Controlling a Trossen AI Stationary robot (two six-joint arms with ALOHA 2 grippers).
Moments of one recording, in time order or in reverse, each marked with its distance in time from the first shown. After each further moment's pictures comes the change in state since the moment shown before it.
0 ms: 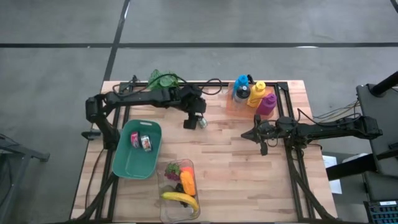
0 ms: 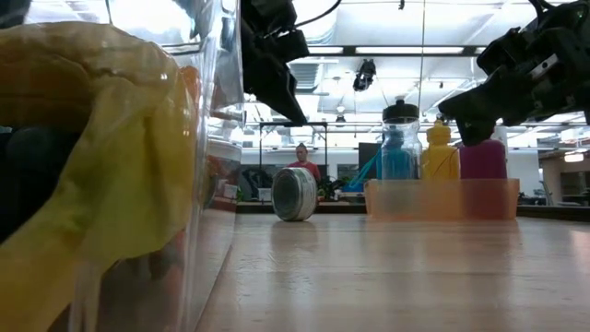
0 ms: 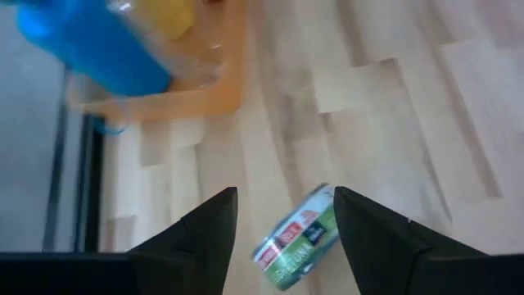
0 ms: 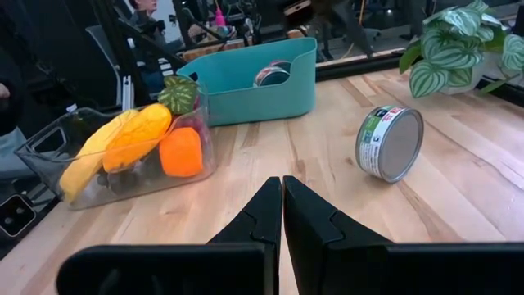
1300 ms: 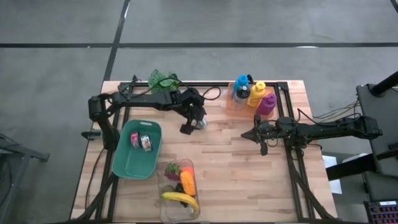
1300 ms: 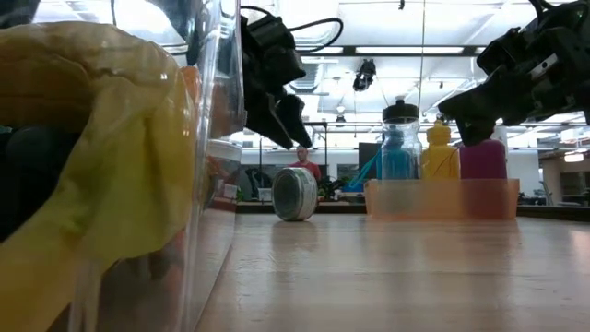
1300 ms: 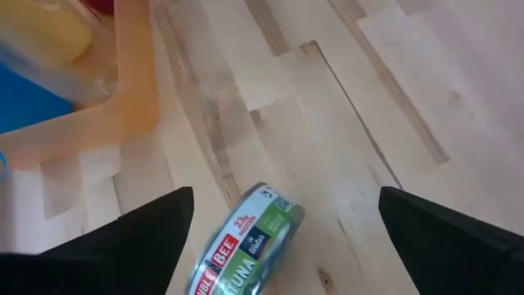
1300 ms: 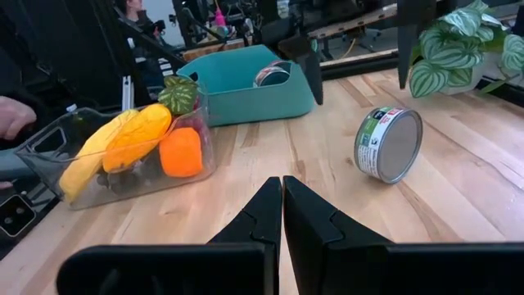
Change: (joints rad) left arm 0.040 0.034 -0.126 0.109 0.228 0.181; right arm 0.000 0.000 0.001 0.000 0.000 0.000
